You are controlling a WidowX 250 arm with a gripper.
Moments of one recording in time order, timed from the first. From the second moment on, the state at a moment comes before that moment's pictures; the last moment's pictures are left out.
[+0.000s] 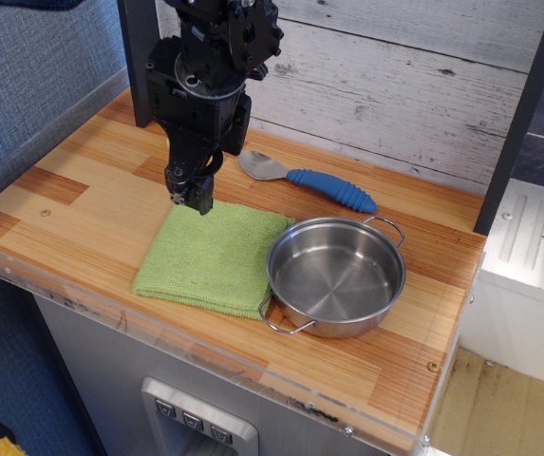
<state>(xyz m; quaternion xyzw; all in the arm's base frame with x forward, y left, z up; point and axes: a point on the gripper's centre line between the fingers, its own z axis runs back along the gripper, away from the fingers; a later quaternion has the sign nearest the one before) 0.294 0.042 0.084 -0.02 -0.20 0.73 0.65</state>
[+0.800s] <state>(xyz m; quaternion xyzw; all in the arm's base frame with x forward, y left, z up) 0.281 0.033 0.060 -0.04 -0.16 0.65 0.74</state>
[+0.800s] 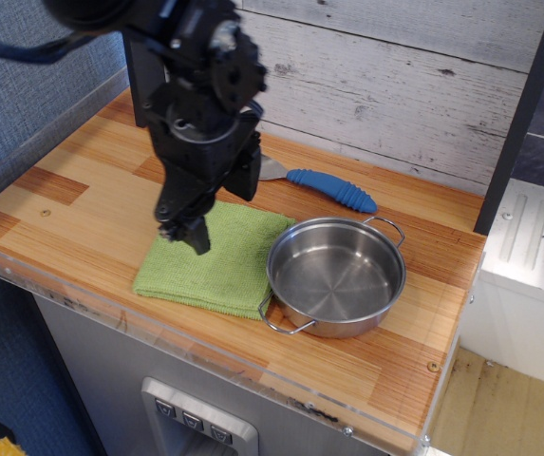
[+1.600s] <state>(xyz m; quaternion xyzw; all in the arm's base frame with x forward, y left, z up) 0.295 0.003 0.044 -0.09 -0.11 0.43 0.89</state>
